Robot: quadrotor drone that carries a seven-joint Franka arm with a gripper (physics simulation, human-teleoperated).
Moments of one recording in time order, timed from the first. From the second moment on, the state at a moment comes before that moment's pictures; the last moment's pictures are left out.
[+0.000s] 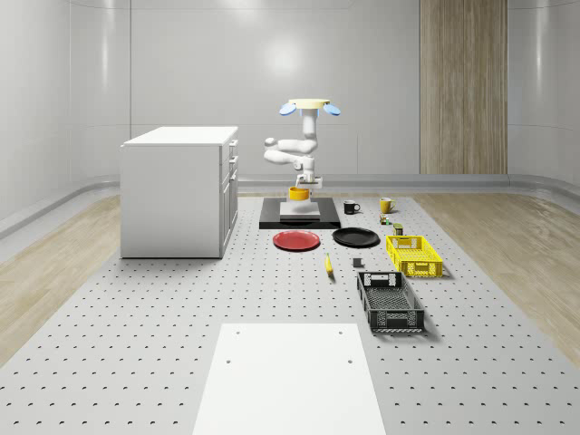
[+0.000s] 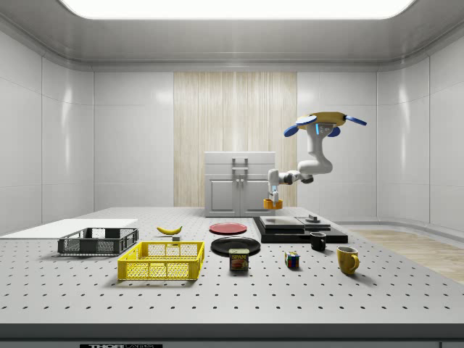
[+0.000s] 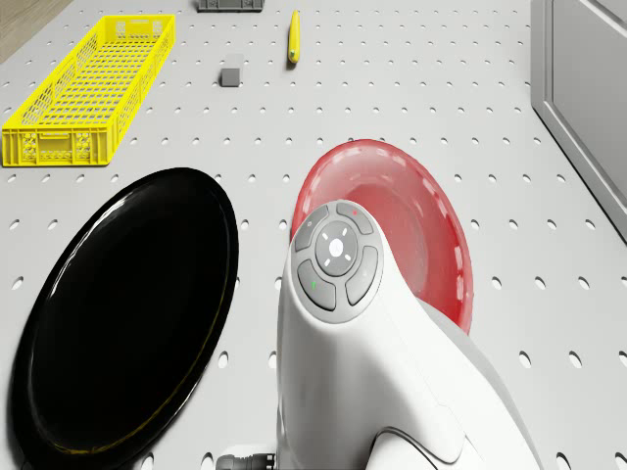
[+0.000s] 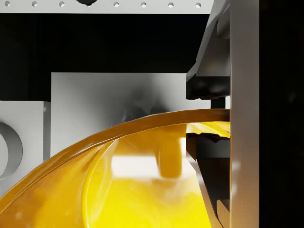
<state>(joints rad) -1.19 -1.52 1.25 -2.79 -1.89 1.64 1.63</state>
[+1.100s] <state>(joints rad) -1.23 -1.49 1.05 -2.70 -2.08 1.71 1.62</state>
